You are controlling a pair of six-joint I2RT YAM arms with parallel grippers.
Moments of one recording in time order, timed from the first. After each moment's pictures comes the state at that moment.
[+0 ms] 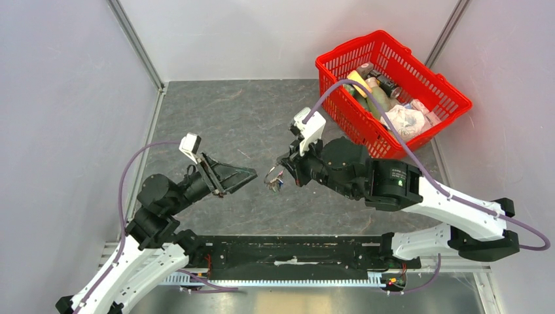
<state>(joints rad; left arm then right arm) -0.67 0.45 0.70 -0.07 0.35 -1.33 1.31 1.21 1.56 -0.64 0.42 0.23</state>
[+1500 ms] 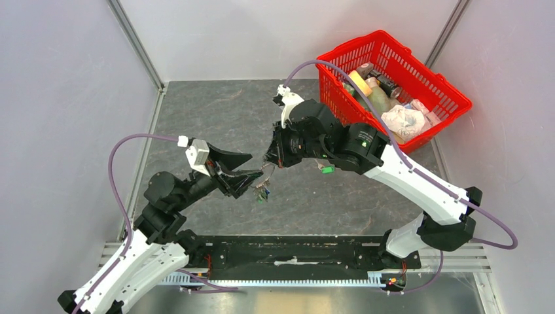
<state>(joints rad) -0.67 0.51 0.67 0.04 0.34 -0.35 1.06 1.49 1.84 -0.90 0.02 0.60</state>
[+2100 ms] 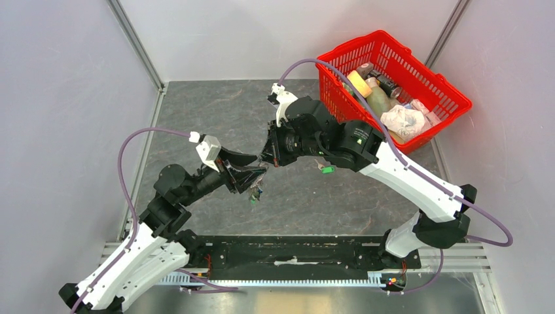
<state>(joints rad) -0.67 0.57 0.67 0.02 0.34 -0.31 1.06 1.52 1.88 -0.90 -0.03 0.60</state>
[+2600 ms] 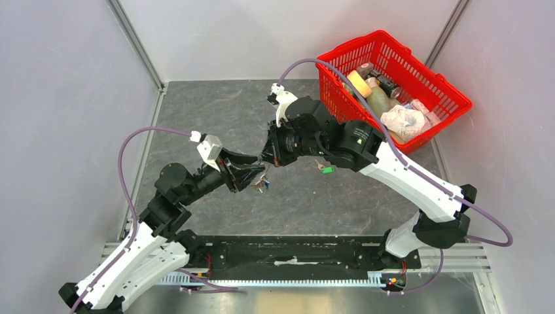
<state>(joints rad) -0.67 0.59 0.69 -0.01 0.33 -0.29 1.06 1.53 1.88 -0.90 -0.03 0.58</state>
